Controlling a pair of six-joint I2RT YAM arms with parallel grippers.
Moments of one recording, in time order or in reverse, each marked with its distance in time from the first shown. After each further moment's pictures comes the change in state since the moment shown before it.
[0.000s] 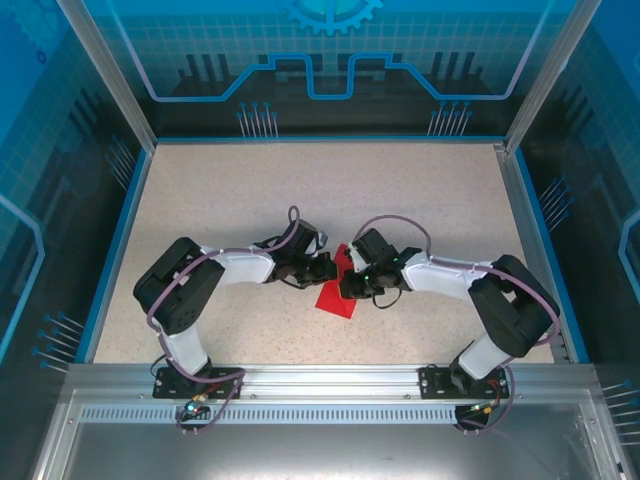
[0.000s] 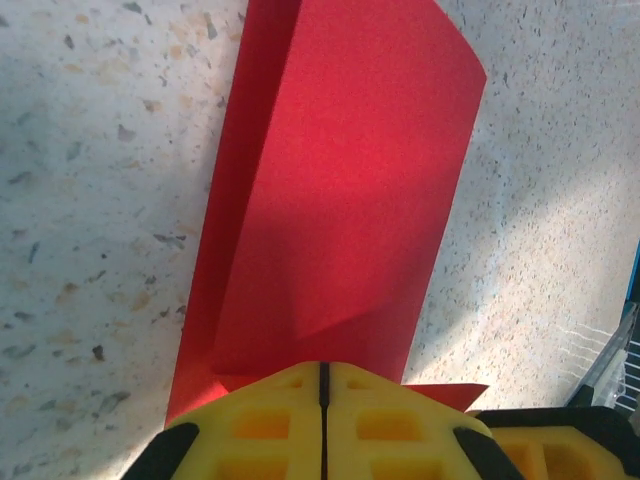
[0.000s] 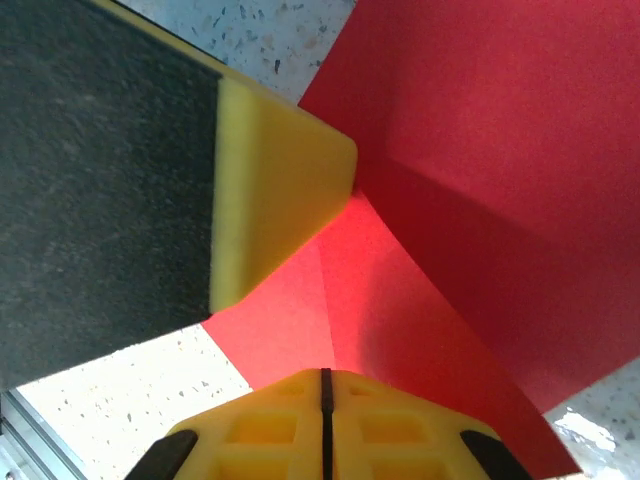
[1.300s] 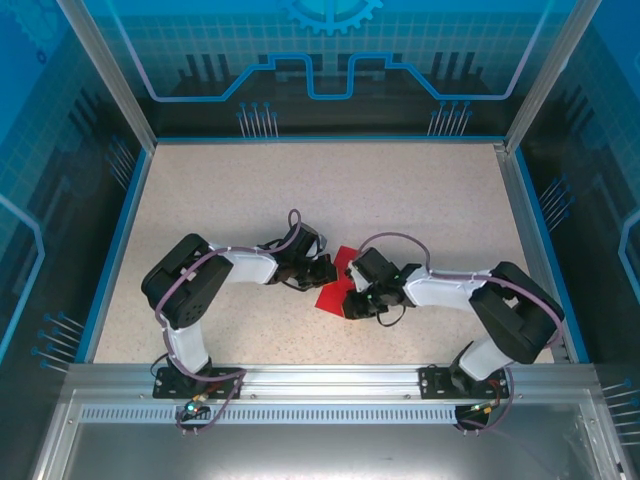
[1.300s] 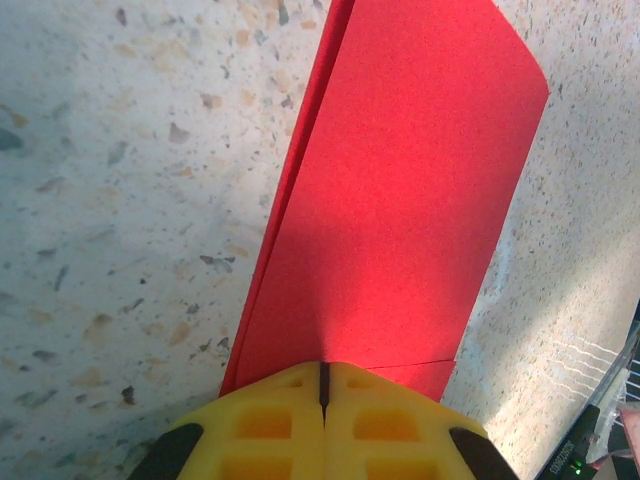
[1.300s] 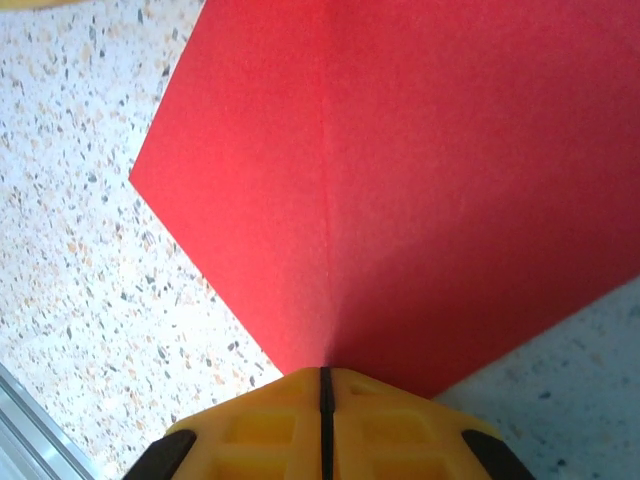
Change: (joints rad) left arm 0.000 0.049 -0.013 0.045 -0.008 -0.041; right arm 0.077 -0.055 -0.142 0.027 -0.016 0.006
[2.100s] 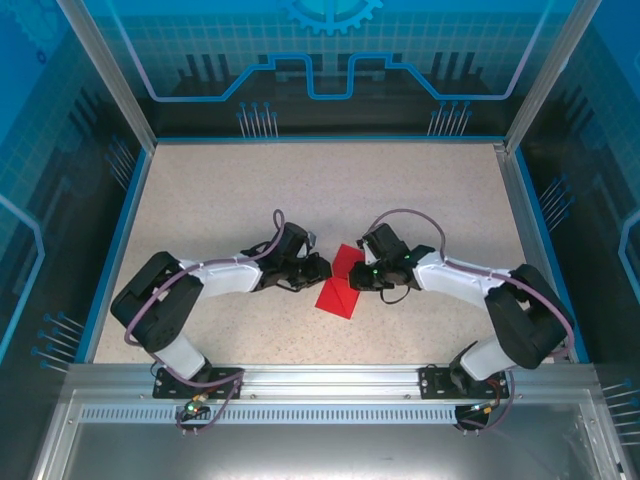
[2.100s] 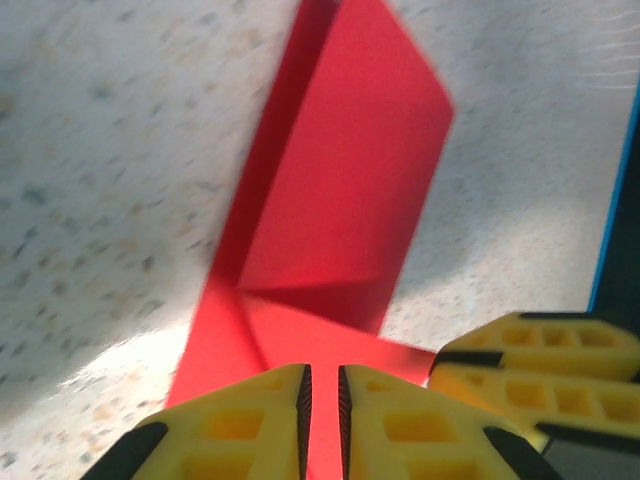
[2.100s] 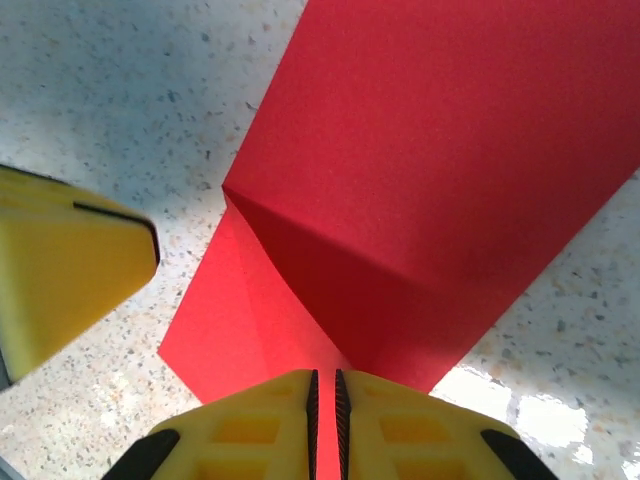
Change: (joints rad) left arm -0.006 -0.203 -0.103 -0.035 -0.058 -0.085; right arm -0.130 -0.019 0.128 -0.057 0.116 0.024
